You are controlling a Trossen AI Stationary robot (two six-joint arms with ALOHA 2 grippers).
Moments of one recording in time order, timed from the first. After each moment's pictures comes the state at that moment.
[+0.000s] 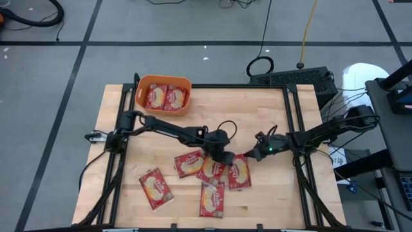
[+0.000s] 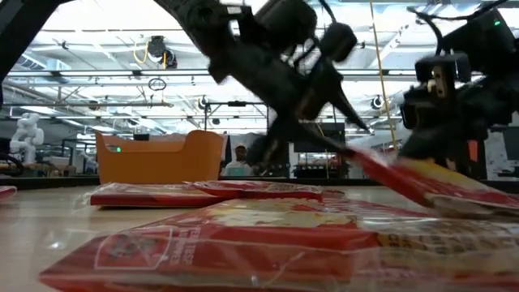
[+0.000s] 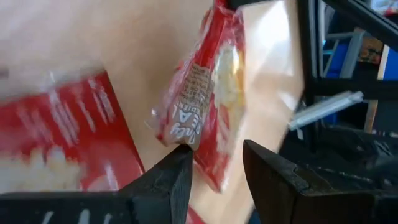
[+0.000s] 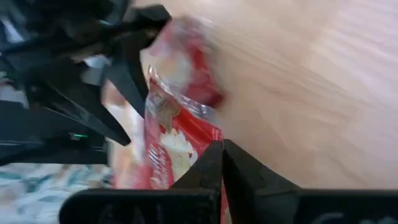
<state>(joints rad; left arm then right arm) -0.03 2.11 1.42 -0.03 0.41 -1.14 0.16 1.12 0.06 0.57 0.00 1.19</state>
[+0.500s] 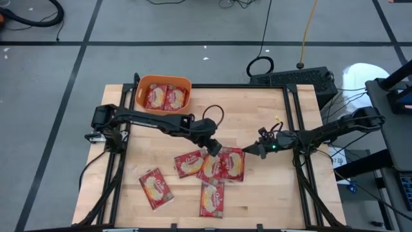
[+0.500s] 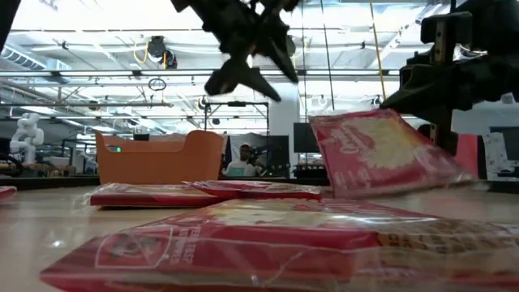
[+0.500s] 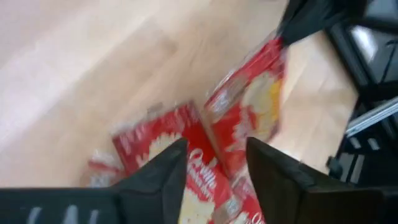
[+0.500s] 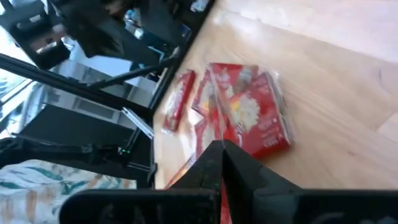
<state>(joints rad) -0.02 1.81 1.42 -0.48 0.09 -0.85 0.16 0.96 0.07 0.62 0.05 1.10</state>
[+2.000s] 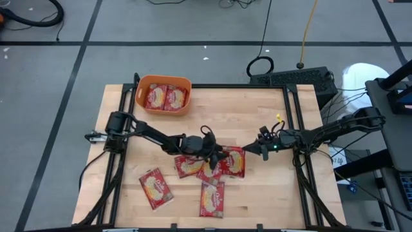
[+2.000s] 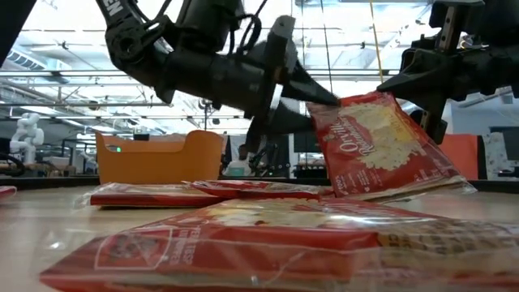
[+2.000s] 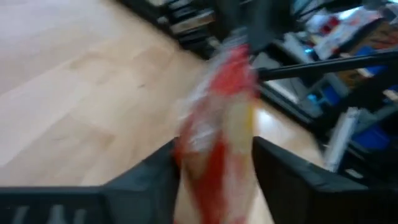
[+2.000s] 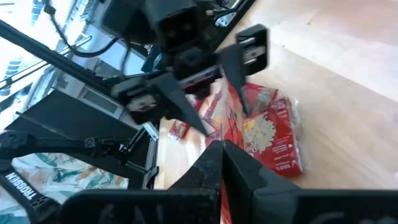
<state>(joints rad) -0.11 1.99 0.96 0.79 -0.06 -0.59 0.16 0.91 0.07 0.65 0.06 0.95</state>
